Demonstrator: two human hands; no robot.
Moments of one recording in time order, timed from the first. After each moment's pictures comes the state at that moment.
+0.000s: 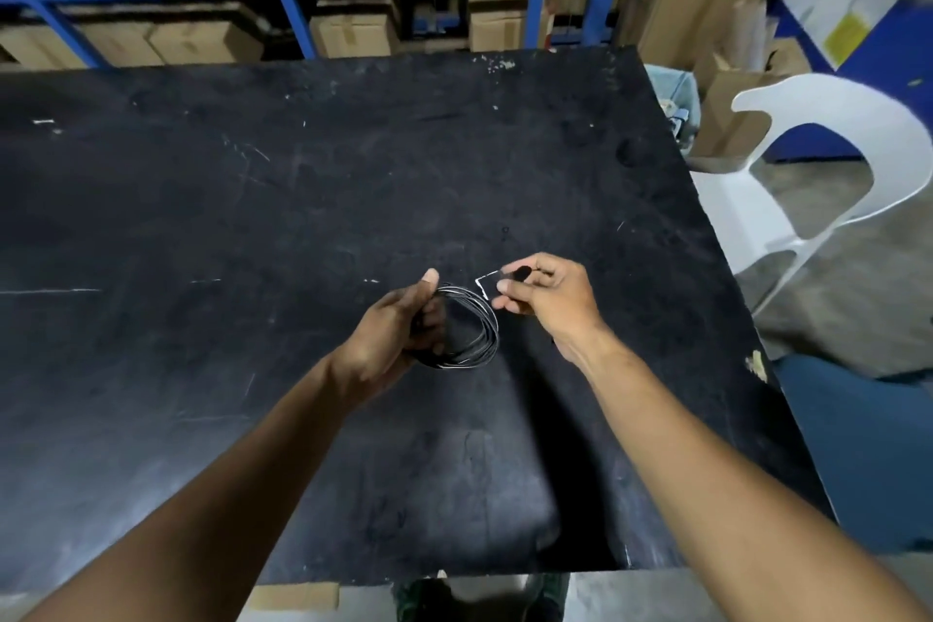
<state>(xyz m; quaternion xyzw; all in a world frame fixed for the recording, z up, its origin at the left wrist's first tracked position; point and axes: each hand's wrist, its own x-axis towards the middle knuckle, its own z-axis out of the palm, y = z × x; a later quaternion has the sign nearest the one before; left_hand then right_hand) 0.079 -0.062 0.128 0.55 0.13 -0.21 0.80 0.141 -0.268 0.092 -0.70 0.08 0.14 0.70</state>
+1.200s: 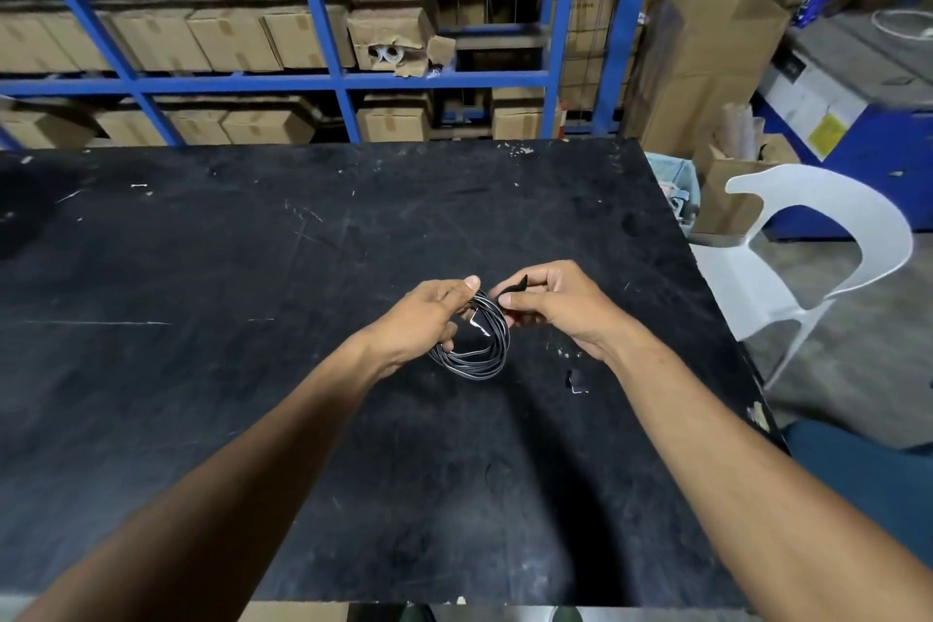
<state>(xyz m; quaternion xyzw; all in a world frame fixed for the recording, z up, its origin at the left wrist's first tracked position) 0.070 -0.051 0.212 0.77 -0.03 -0.15 0.62 0.119 -0.260 0.209 -0.74 -0.12 0.23 0.62</state>
